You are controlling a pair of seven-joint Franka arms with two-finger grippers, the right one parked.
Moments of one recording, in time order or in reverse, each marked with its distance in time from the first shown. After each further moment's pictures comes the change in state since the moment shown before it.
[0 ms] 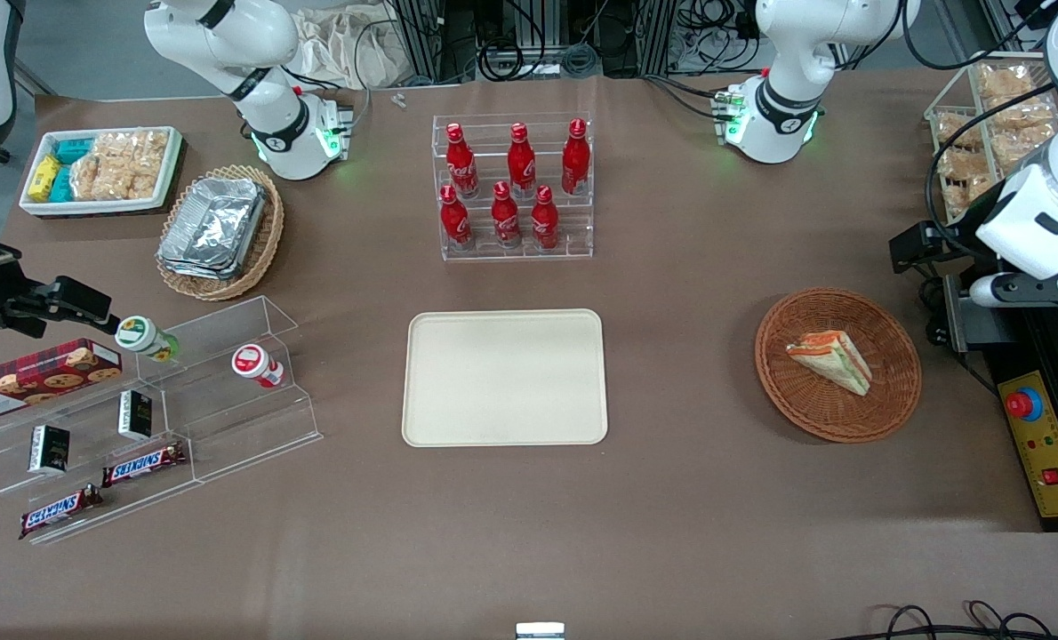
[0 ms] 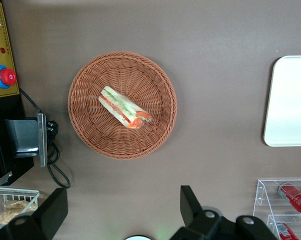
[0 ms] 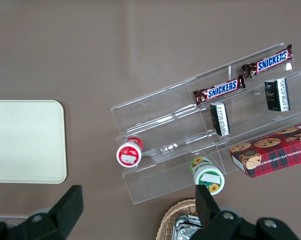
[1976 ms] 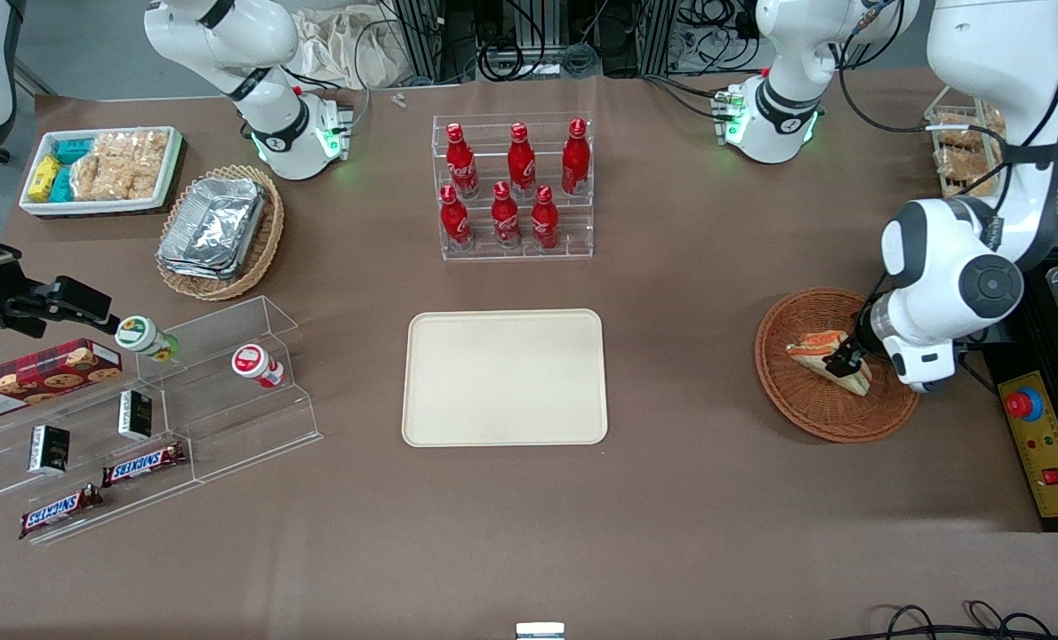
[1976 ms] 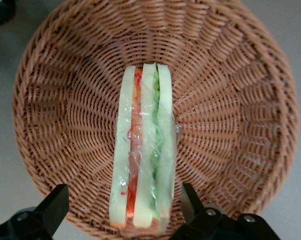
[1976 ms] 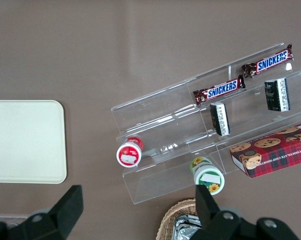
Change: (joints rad) arm 0.070 0.206 0.016 -0.621 -0.001 0.786 -0.867
